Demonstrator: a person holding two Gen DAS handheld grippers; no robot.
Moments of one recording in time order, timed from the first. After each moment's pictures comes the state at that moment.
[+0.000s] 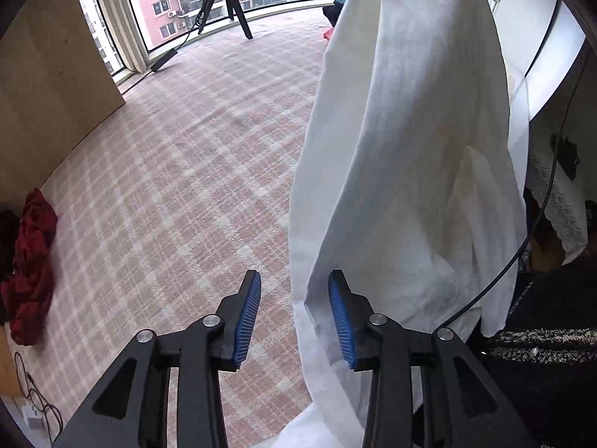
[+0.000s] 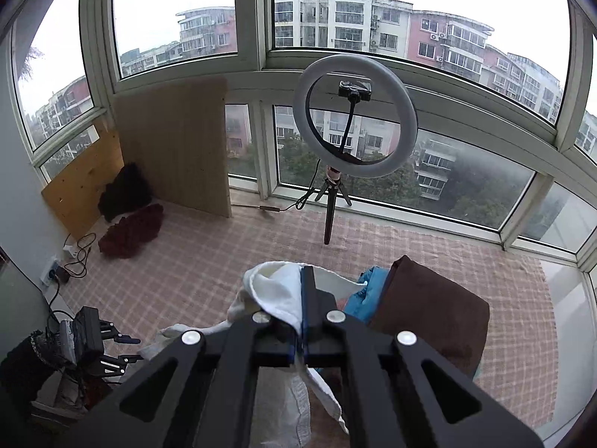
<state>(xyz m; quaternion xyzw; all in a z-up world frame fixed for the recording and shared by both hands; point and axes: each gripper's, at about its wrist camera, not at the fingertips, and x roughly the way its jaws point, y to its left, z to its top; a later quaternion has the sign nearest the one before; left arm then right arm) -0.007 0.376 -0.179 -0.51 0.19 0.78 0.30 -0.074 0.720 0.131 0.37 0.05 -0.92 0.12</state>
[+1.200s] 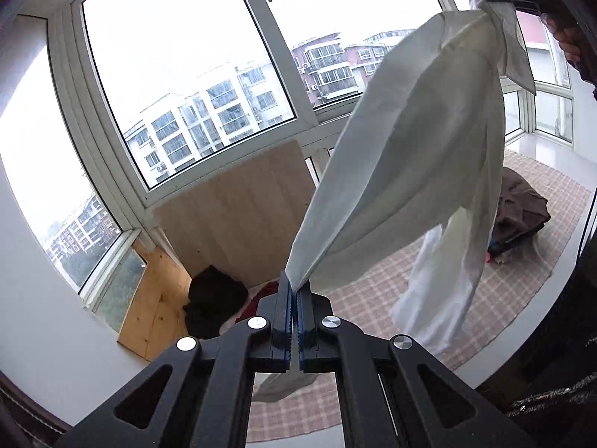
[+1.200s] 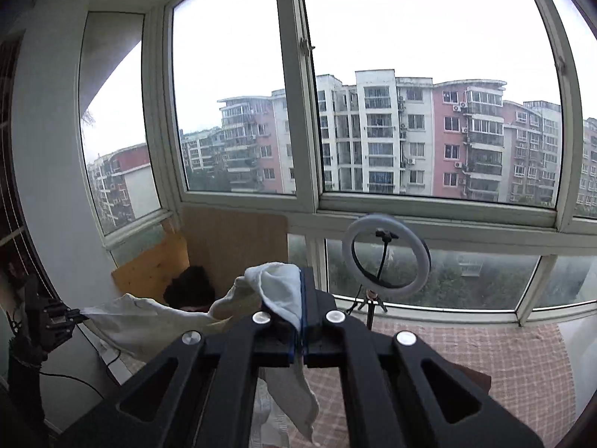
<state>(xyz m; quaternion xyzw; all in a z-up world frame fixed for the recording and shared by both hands) 0.148 0.249 0.156 -0.26 0.20 0.94 0.05 0.044 0.730 0.333 0.14 -0.03 -0.97 0.22</state>
